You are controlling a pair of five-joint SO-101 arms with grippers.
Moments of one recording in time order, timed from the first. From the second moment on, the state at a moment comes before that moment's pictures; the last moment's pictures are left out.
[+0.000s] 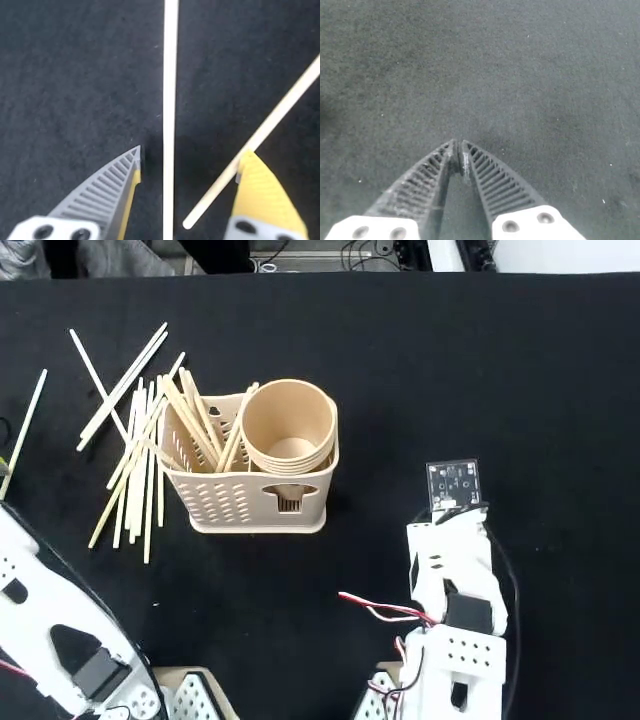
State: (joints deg) left arm -54.8 67.6 -74.7 85.8 -22.5; right arm 11.6 -80.8 95.2 37.0 18.3
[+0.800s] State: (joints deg) left arm -52.8 78.4 -93.5 96.7 -23.8; right arm 11.6 -80.8 95.2 37.0 18.3
